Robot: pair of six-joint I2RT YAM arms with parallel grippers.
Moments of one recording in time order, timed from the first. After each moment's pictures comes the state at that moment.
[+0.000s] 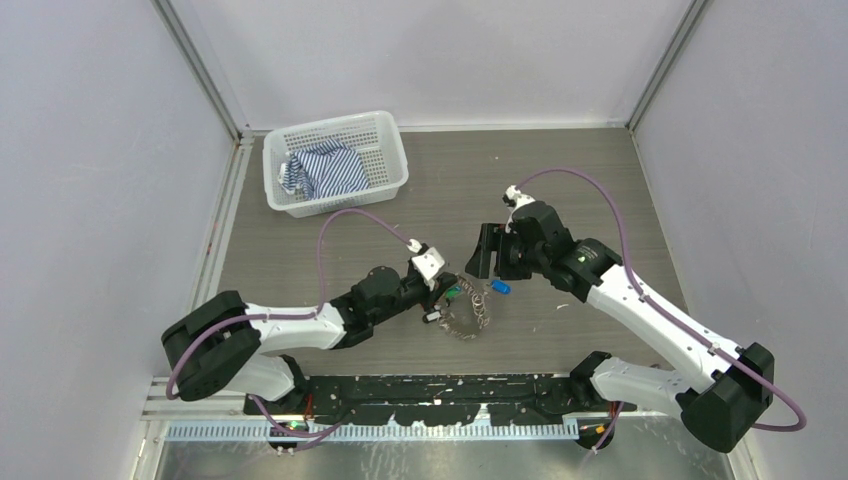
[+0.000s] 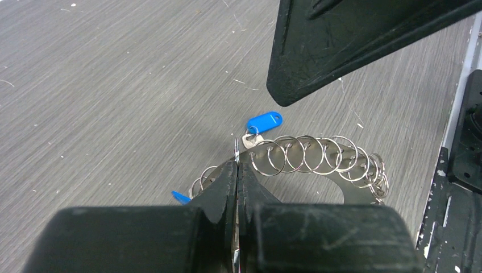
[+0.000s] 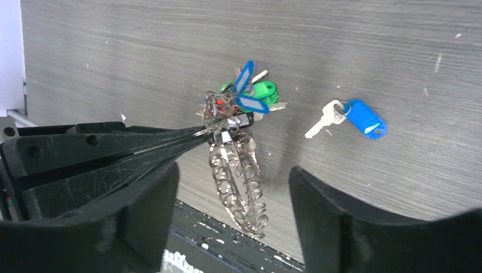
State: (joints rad) left arm -1.01 1.36 0.47 0.75 0.00 -0.02; right arm 0.65 1.07 0.94 -0.62 -0.07 0.61
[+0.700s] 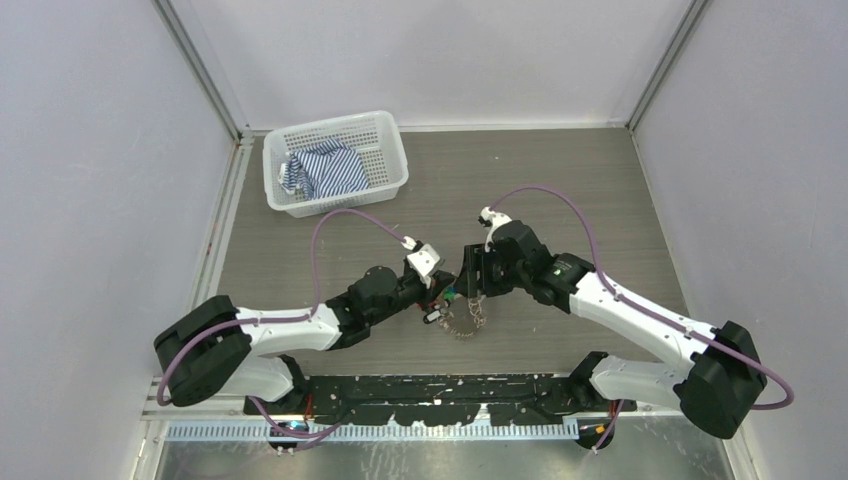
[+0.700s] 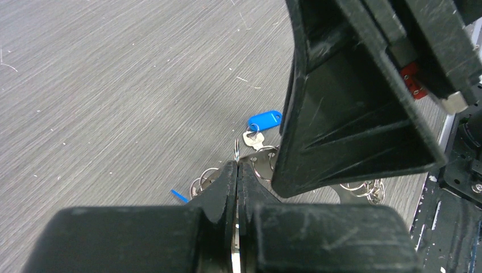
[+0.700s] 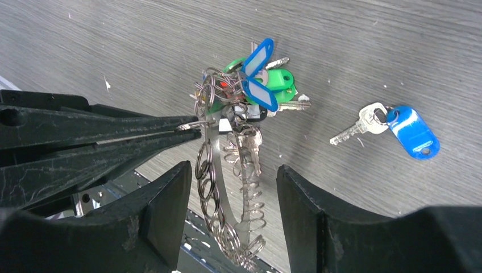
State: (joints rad) left arm -1.01 1.31 0.47 0.70 -0.03 -0.07; right arm 0.73 1.13 0.79 -0.43 -0.11 0.57
